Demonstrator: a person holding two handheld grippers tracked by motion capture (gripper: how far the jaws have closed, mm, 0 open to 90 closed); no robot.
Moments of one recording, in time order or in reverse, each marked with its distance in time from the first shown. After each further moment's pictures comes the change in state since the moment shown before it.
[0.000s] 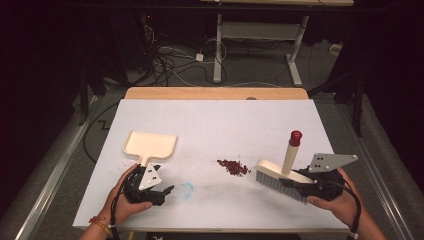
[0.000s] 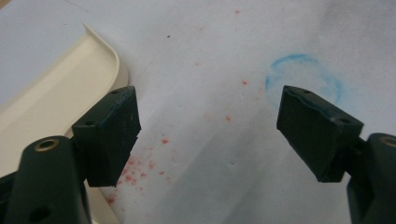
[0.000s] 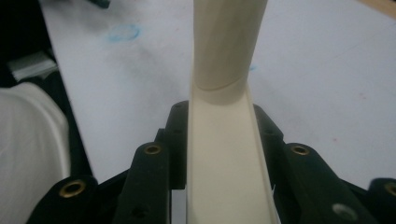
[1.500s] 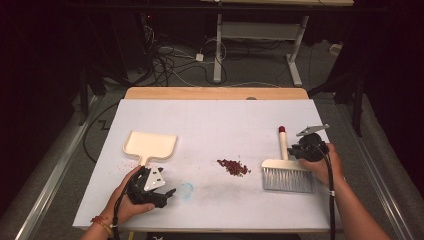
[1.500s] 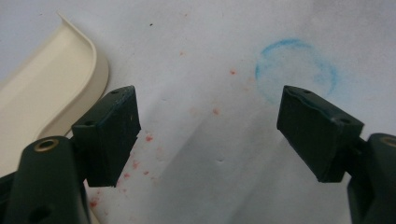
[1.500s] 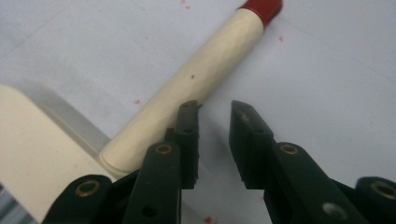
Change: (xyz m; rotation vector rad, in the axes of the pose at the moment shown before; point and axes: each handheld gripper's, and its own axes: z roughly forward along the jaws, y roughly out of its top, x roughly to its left) left arm -0.005 0.001 0.008 0.054 -0.033 0.025; right arm -0.127 -0.023 0.081 0.247 -0.378 0.256
